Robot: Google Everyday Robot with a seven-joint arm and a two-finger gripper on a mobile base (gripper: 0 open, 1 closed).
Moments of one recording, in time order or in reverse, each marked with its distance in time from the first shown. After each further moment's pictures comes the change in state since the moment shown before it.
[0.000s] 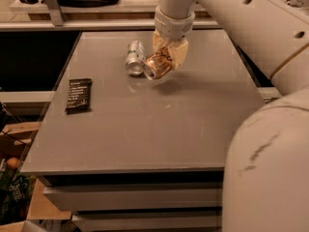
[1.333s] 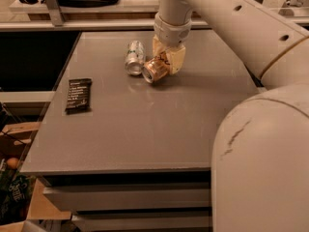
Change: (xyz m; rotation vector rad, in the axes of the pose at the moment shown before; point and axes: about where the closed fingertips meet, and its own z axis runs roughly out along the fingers) arm 0.010 -0.005 0.028 -0.018 -0.028 0.069
